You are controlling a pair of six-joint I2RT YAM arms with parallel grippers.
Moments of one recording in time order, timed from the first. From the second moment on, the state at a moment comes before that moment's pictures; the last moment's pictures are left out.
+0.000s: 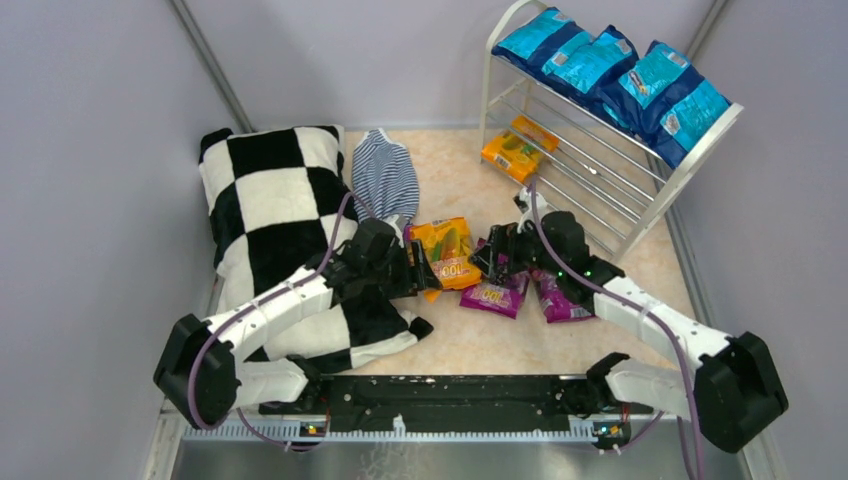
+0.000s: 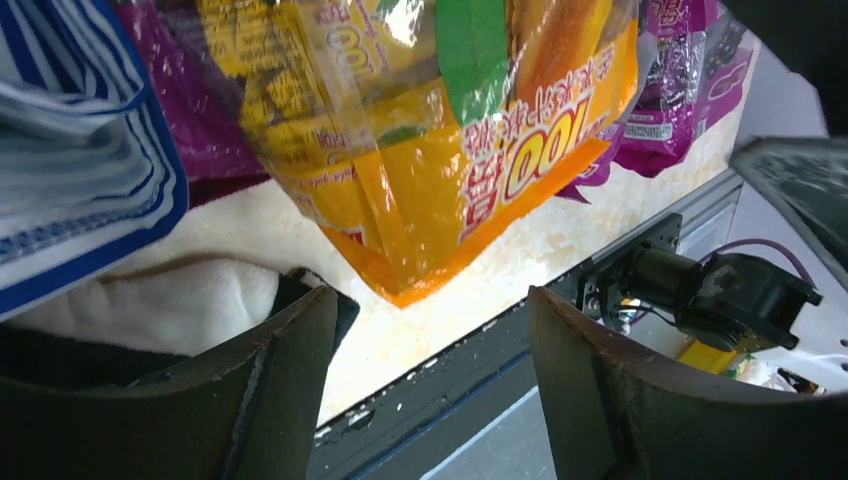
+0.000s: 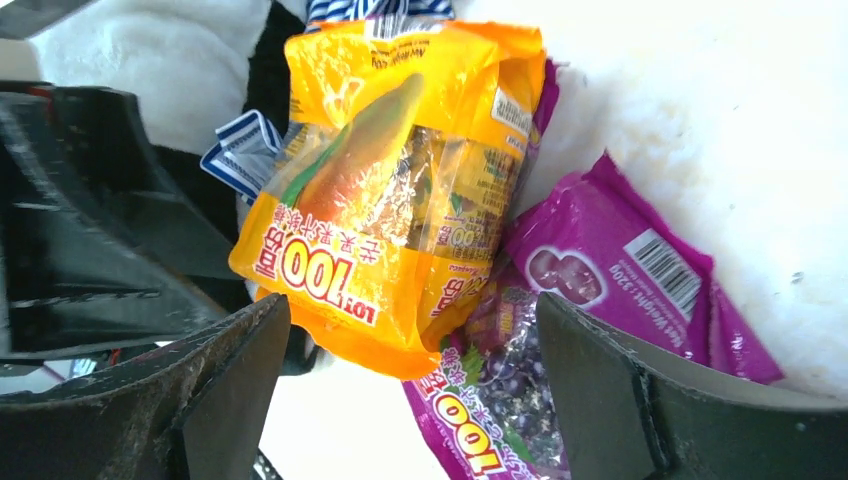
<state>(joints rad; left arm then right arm) -0.68 1.20 0.77 -0.37 0.26 -0.84 0.55 1.12 0.63 0.03 -0.27 0.42</state>
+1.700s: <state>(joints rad) -0.61 1.20 0.90 -0.36 0.36 -0.62 1.02 1.41 0.52 0.63 0.03 -1.01</state>
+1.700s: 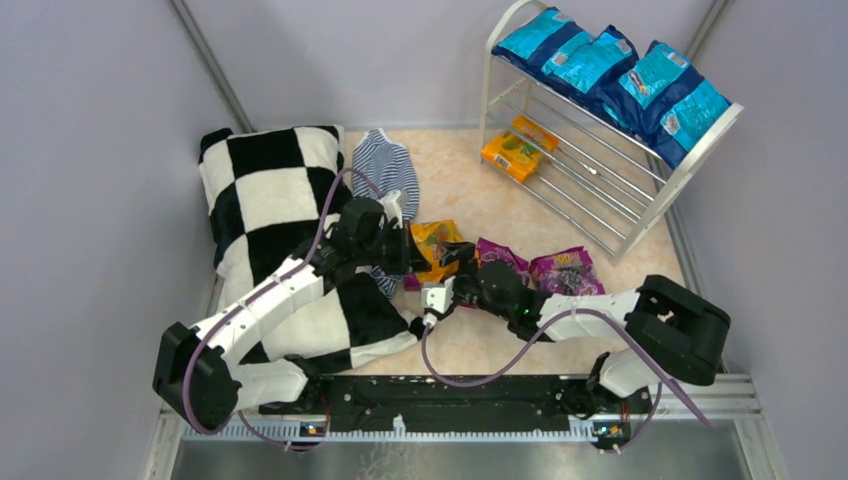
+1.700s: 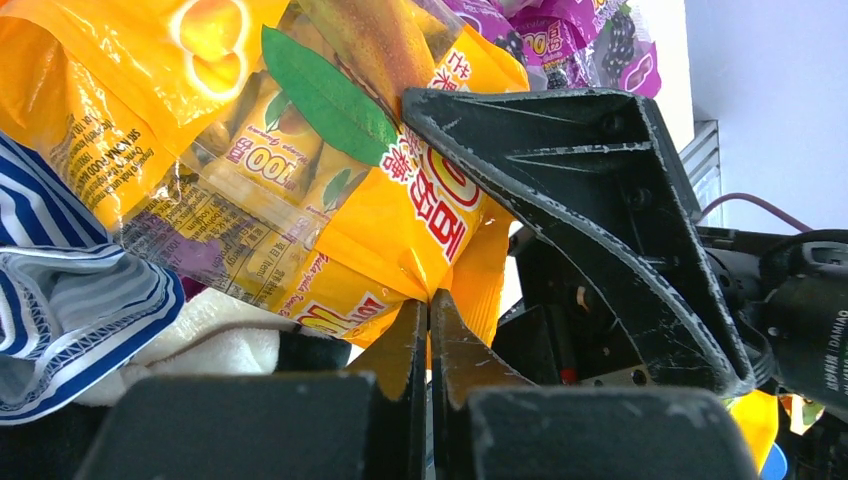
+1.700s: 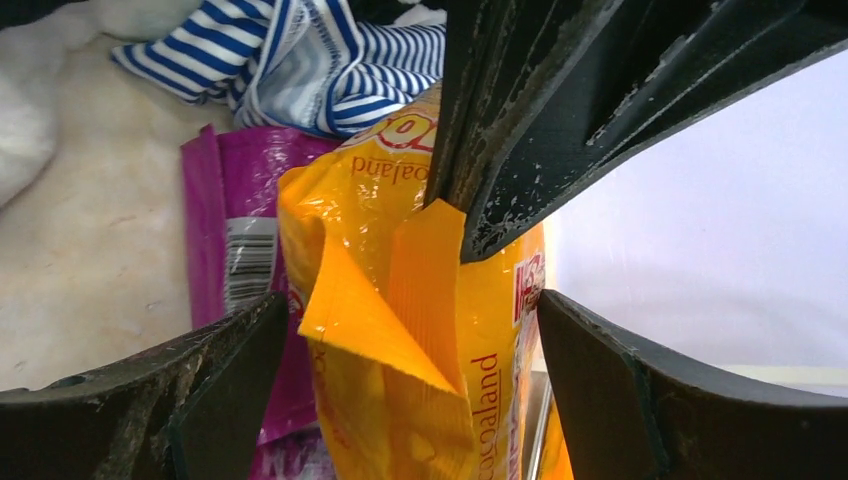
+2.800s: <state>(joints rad) -0.53 0.87 1.14 -0.57 0.07 -0.44 1.00 1.21 0.46 0.62 0.18 -0.78</state>
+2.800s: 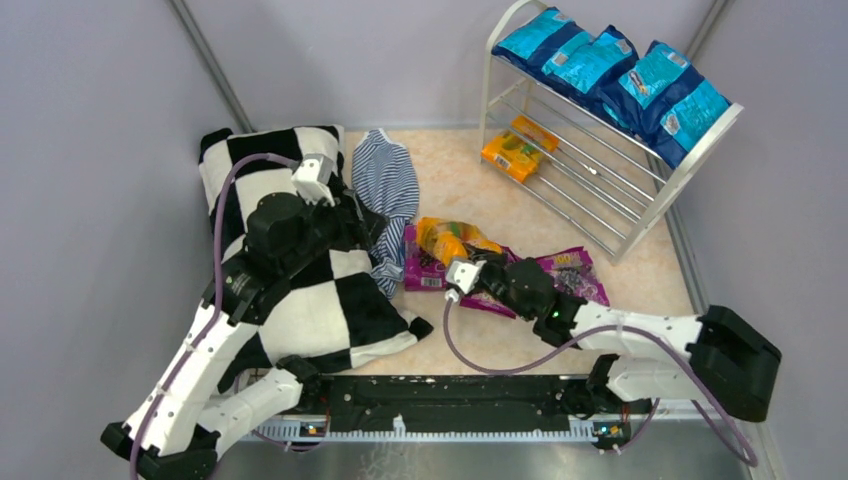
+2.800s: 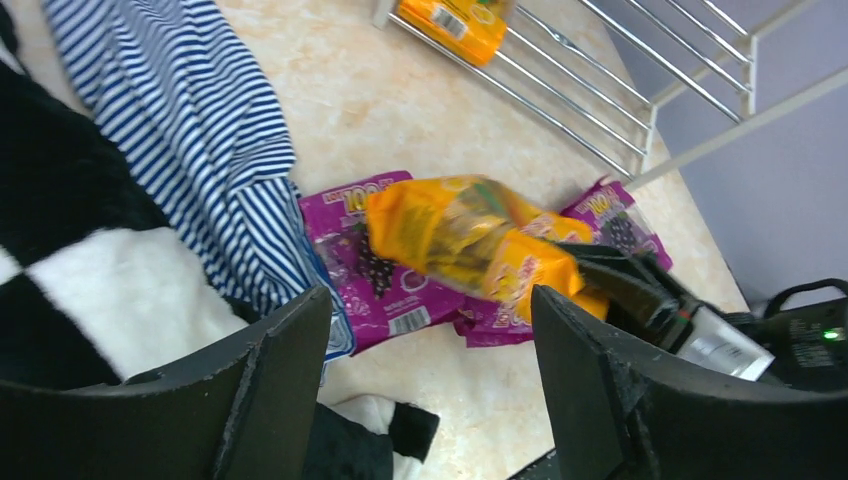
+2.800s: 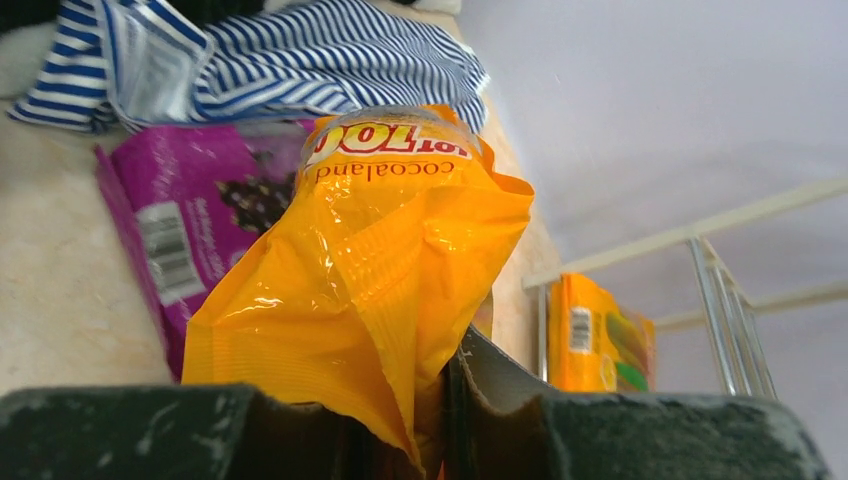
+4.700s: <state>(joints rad) -0.55 0.78 0.91 -0.49 -0.28 -0.22 0.41 2.05 0.94 1.03 0.83 -1.43</state>
